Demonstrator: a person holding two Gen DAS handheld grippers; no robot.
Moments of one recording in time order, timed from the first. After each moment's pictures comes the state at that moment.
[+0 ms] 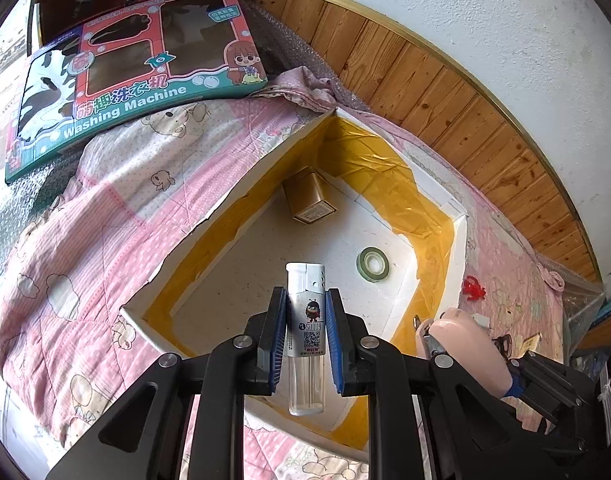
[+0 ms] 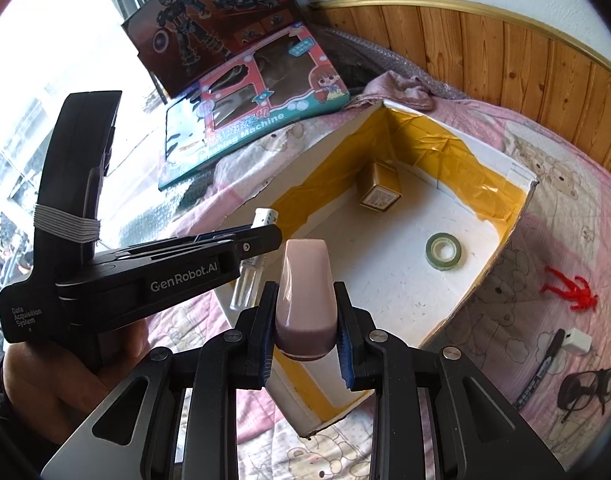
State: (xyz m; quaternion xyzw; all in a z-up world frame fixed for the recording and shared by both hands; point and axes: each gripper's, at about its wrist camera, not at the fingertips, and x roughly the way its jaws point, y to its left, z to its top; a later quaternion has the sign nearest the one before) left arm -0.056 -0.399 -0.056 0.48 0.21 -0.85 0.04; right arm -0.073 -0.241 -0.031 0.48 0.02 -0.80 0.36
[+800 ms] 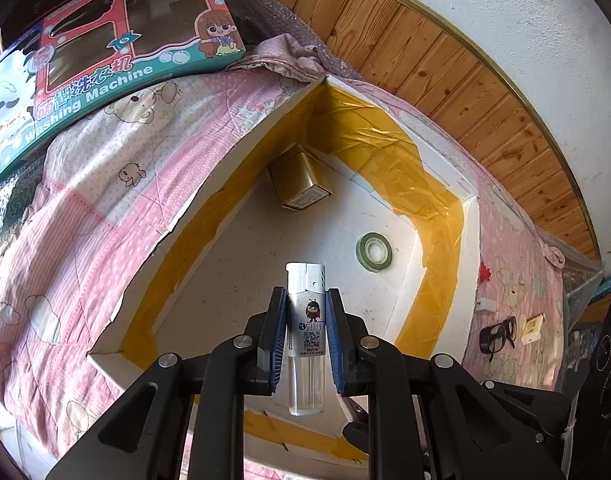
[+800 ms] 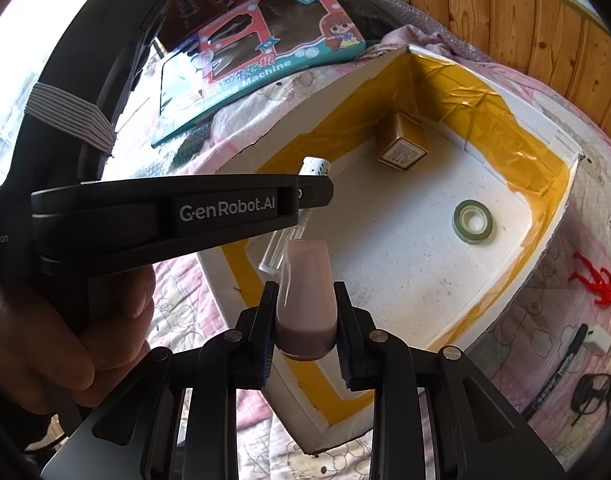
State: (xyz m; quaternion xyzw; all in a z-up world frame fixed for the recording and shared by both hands) left arm -0.093 -0.399 -0.086 0.54 0.19 -0.82 0.00; right arm -0.077 -0.270 -0.071 0.54 0.05 -0.75 0.37
